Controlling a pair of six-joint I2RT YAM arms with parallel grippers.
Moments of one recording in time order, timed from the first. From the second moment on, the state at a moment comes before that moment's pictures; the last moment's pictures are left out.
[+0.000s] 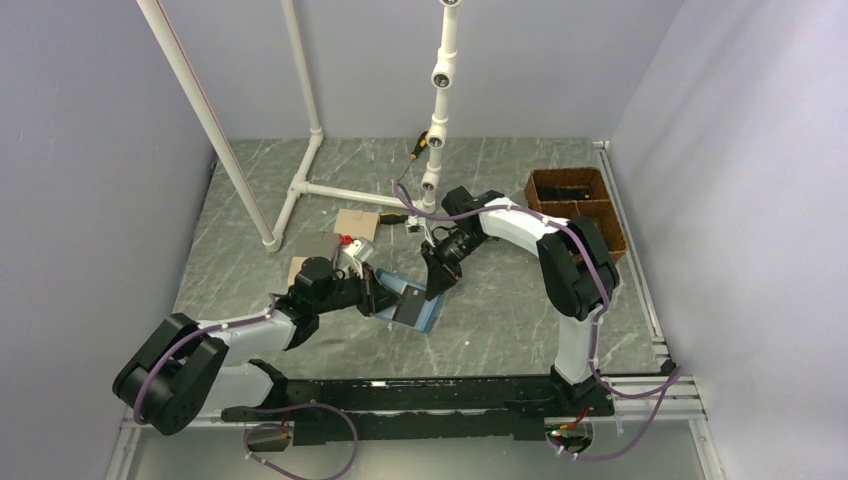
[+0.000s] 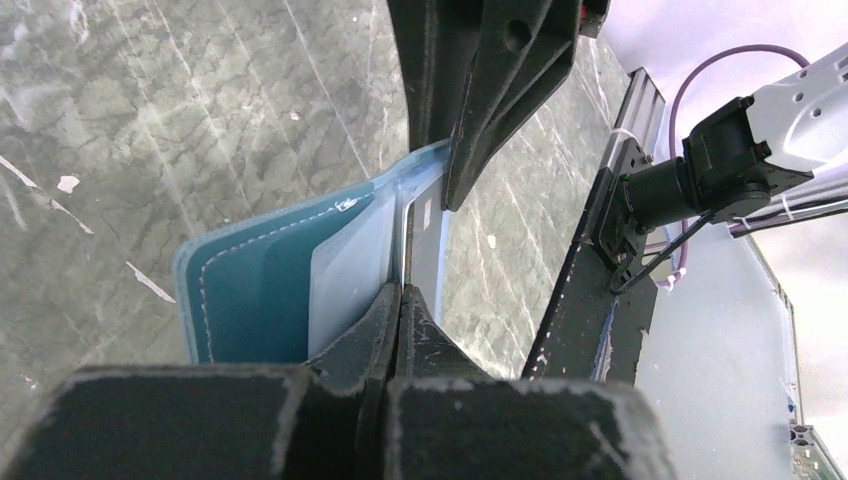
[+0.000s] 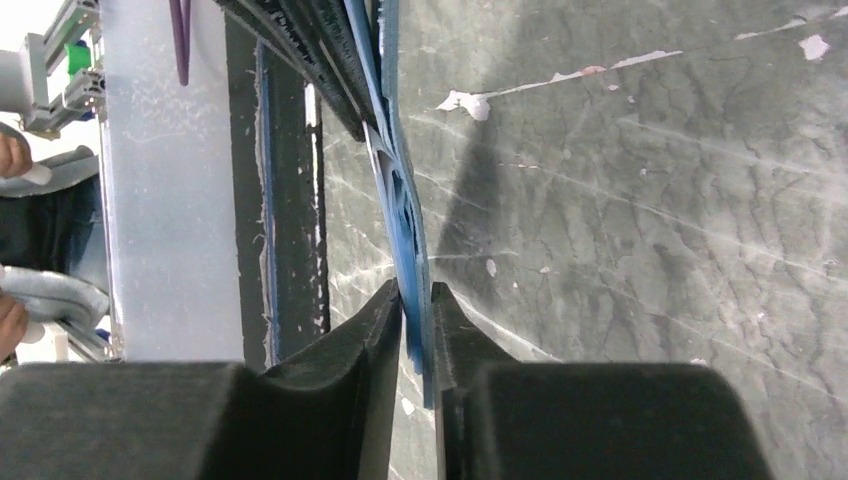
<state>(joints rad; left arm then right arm) -0.58 1.23 0.28 0.66 0.58 -0.51 0.56 1.93 1.34 -0.91 -1.01 -0.64</state>
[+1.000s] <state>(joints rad) -0.53 1.10 0.30 0.43 0.62 -0.48 0.59 1.94 1.37 -0.96 -1.04 -0.71</state>
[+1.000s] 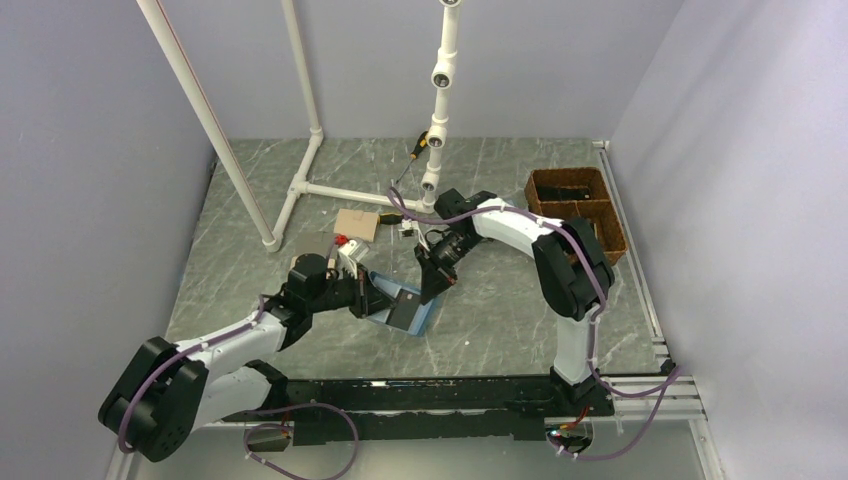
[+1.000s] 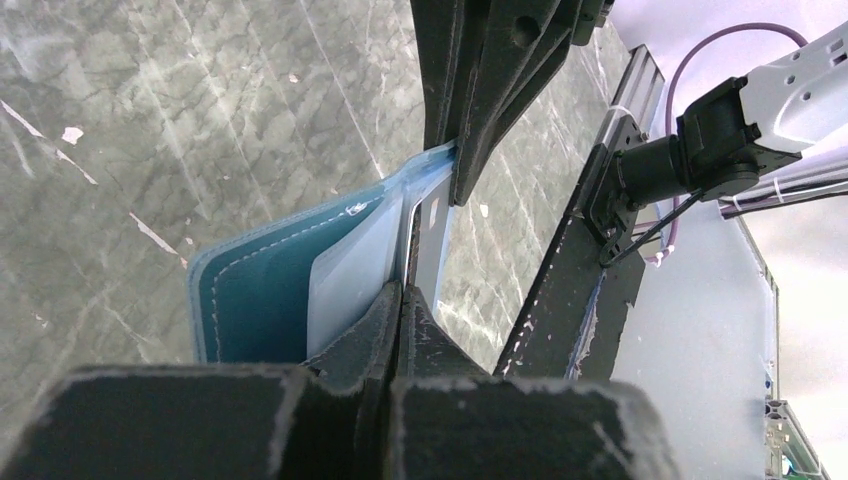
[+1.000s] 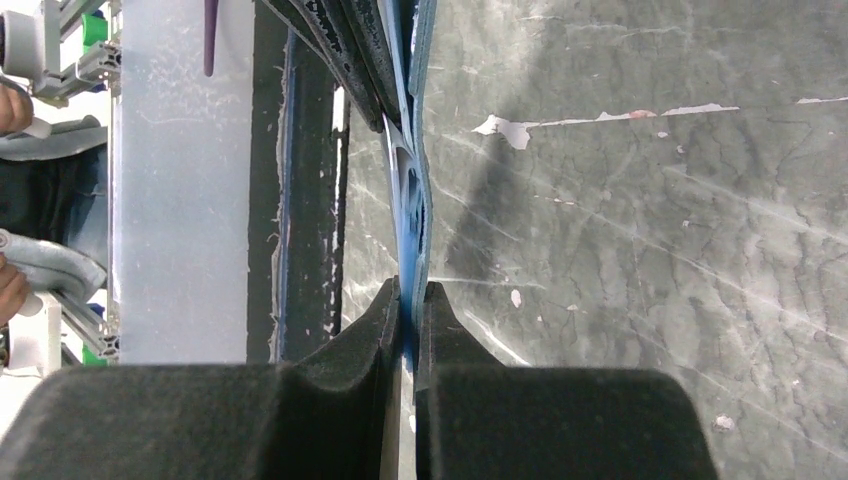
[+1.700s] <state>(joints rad) -0.49 1.12 0.28 0.51 0.64 -0.56 0.59 2.00 1.39 -1.01 -1.05 -0.73</state>
